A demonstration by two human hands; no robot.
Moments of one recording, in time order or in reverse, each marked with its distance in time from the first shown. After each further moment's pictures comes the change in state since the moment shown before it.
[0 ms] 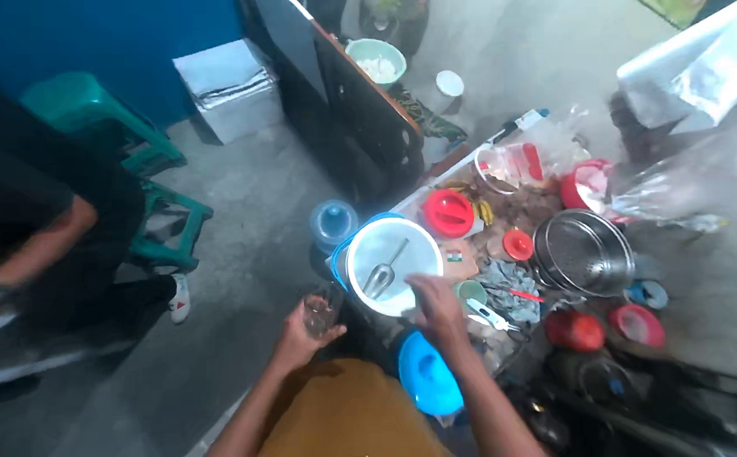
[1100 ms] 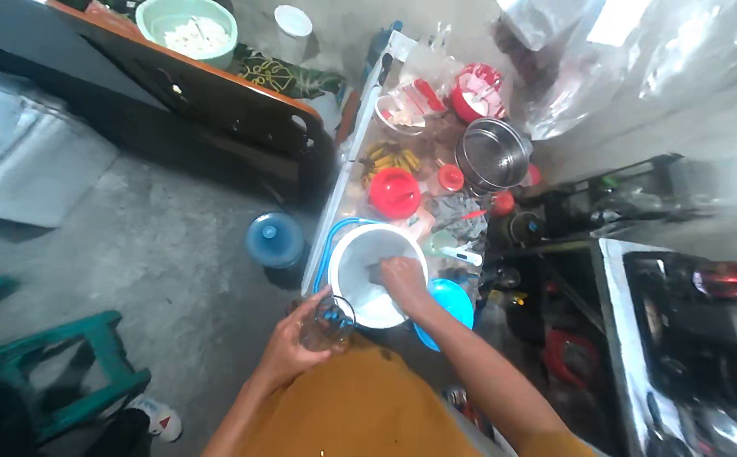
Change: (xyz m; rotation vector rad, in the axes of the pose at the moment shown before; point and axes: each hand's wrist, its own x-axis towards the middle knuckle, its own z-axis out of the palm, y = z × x) left_hand 0.167 0.025 -0.061 0.000 -0.751 0.429; right_hand 0.106 -0.027 0.052 -0.345 -0.679 0.979
